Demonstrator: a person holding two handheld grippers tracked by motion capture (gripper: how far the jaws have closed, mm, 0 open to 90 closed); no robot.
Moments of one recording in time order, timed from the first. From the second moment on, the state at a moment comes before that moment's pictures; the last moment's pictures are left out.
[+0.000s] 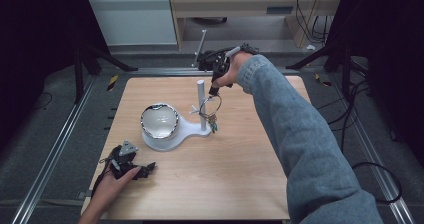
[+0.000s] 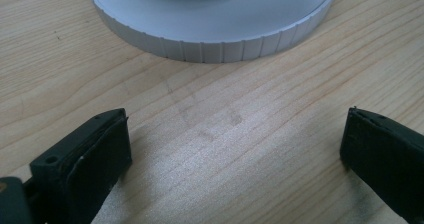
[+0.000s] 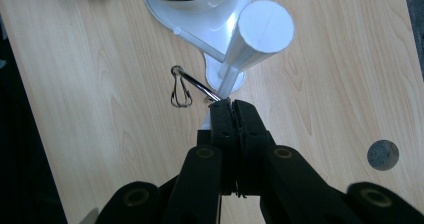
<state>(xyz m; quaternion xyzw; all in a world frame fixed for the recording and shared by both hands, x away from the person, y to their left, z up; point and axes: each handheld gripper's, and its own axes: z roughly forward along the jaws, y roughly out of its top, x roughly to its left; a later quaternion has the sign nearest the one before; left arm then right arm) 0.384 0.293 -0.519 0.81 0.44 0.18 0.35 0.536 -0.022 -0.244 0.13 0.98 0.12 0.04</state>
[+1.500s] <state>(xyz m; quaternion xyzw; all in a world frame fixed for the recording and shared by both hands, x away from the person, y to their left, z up) 0.384 0.293 -0.519 0.81 0.44 0.18 0.35 0.538 -0.040 -0.247 0.15 0.98 0.14 0.04</state>
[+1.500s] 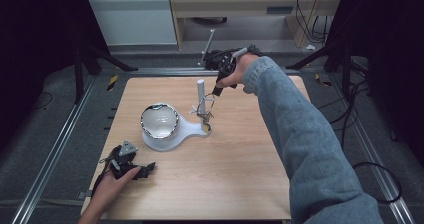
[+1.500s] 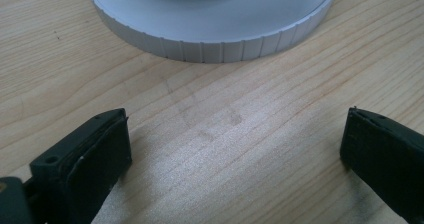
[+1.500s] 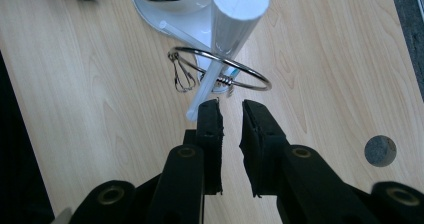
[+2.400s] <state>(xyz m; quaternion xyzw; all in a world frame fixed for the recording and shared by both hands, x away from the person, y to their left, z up) 0.384 0.293 -0.519 0.81 0.44 0.18 0.35 0.528 -0.083 -0.259 0.20 0.96 0.19 0.10</state>
